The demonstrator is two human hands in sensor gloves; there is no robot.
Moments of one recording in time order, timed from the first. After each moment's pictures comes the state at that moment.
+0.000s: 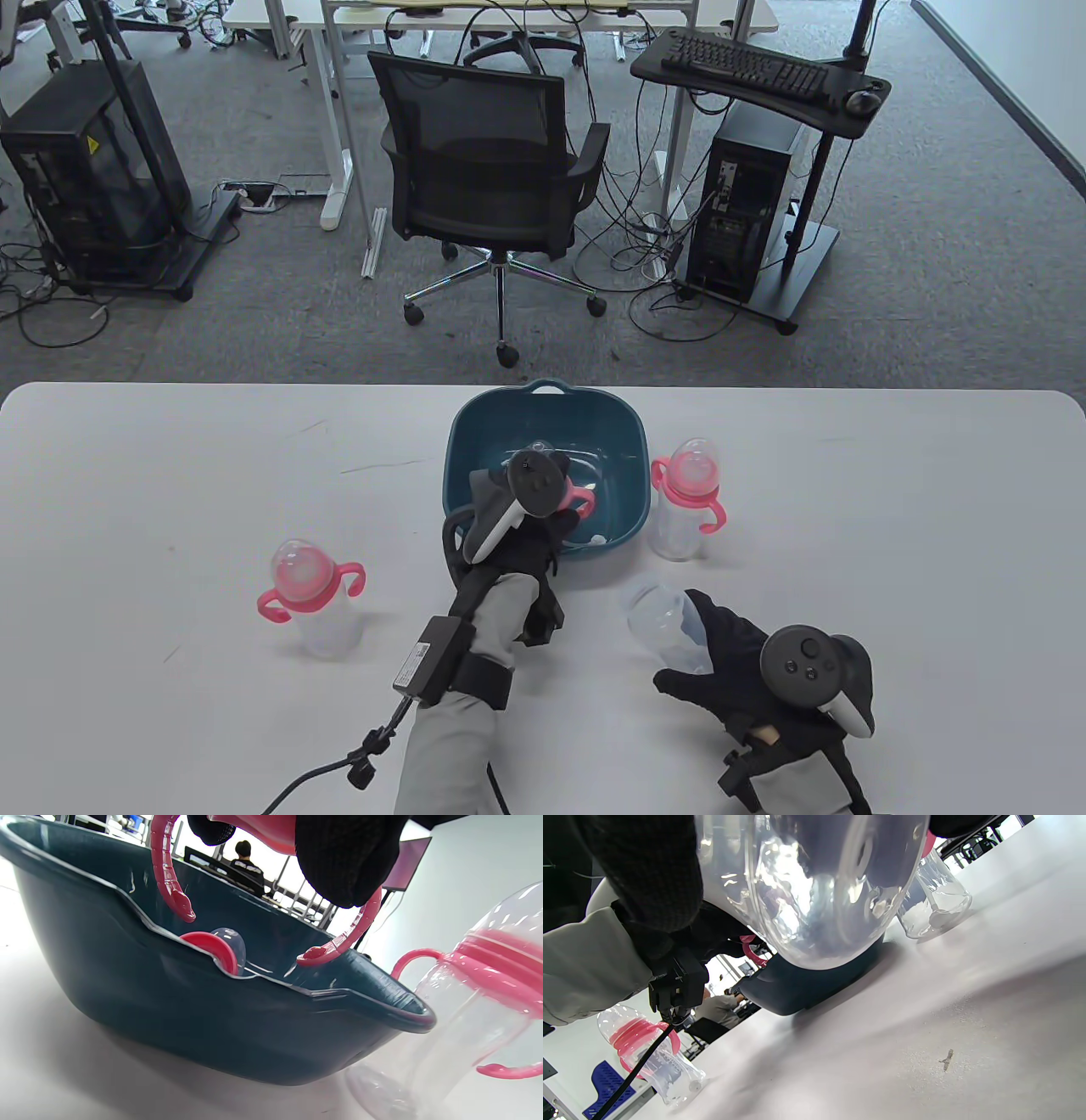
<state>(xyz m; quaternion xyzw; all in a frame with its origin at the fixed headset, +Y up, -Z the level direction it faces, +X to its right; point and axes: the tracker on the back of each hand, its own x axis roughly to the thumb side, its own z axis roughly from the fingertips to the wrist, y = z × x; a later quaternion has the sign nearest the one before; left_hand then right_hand) -0.061 -0.681 -0.470 -0.07 -0.02 0.21 0.97 0.207 -0.723 -0.322 0.19 -0.01 0.91 0.37</state>
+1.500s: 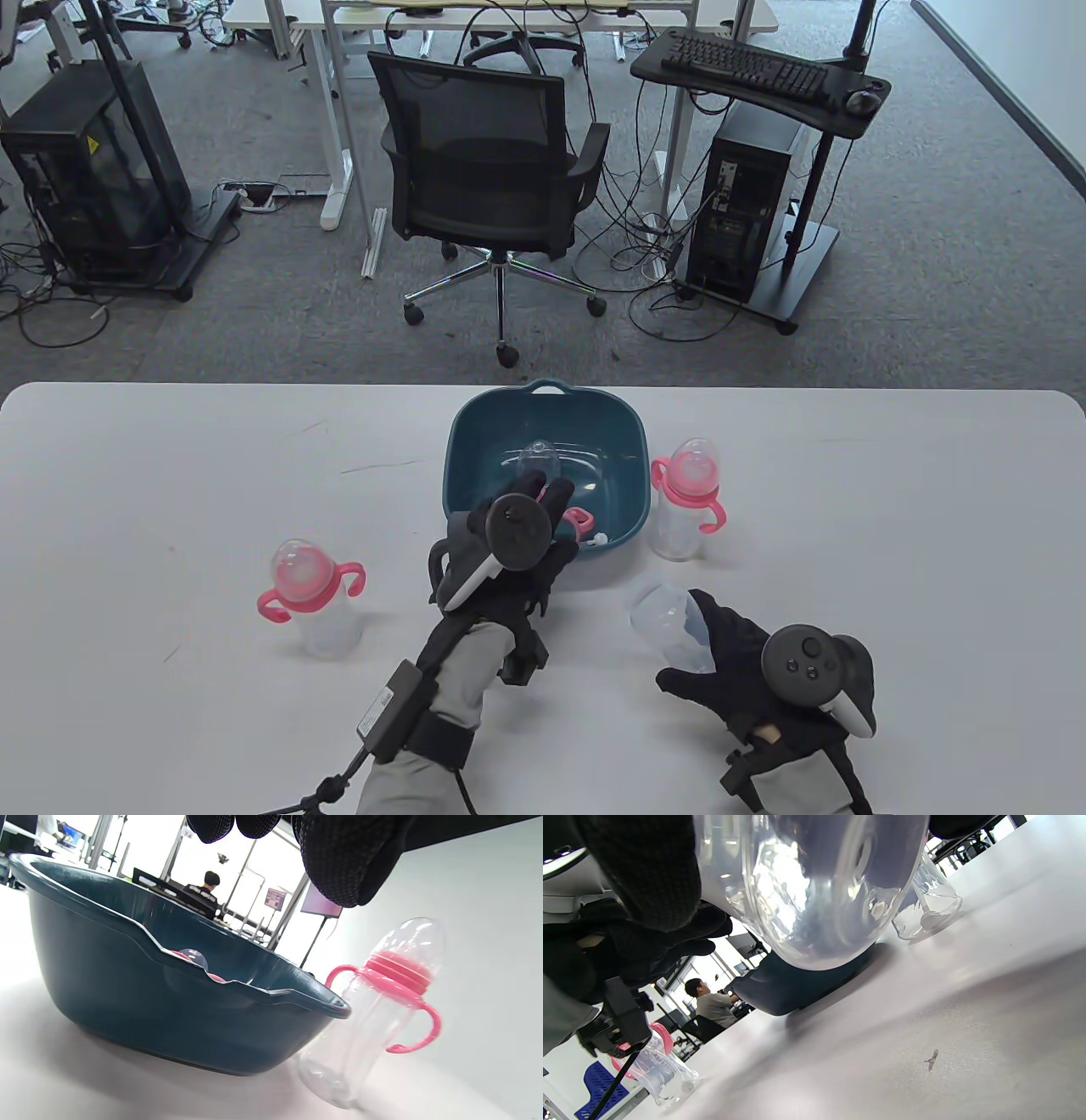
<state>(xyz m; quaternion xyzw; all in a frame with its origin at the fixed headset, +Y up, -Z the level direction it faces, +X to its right) -0.075 -0.671 -0.408 0.00 -0.12 0.23 0.97 0.210 -0.723 -0.322 0.19 -0.01 0.91 0.36</state>
